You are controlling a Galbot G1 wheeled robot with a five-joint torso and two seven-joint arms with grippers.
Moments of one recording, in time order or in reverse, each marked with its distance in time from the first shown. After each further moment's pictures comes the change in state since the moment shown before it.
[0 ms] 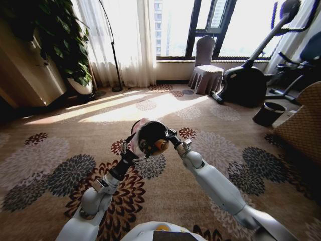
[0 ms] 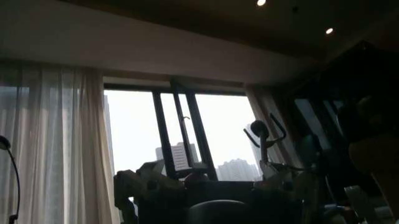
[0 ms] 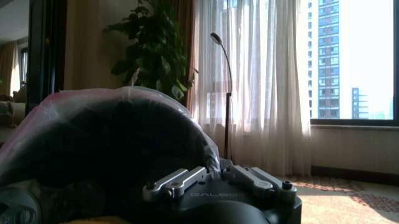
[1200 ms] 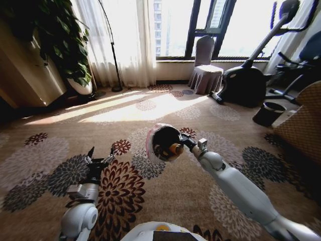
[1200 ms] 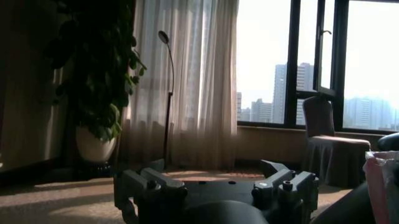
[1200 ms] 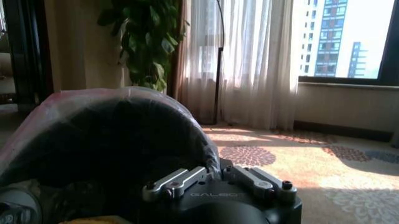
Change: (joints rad) left arm 0.190 -0.096 -0.129 -0.047 -0.133 0.312 -0.389; right arm -0.109 -0.251 0.093 0.221 0.134 -0.241 0.000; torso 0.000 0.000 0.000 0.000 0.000
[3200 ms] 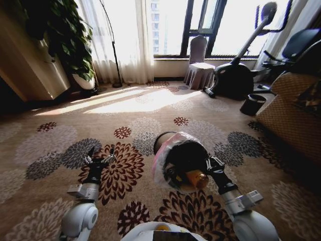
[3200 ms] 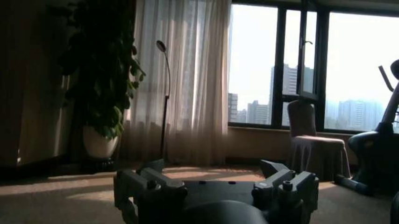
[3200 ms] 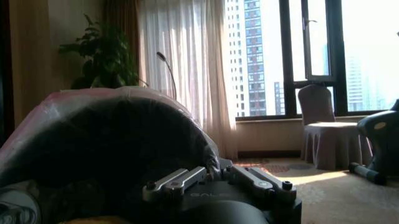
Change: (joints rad) left arm -0.003 0.001 0.002 0.002 0.002 -0.005 0.000; right arm -0.973 0.234 0.605 0.611 -0.251 0.186 0.000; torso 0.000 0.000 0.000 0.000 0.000
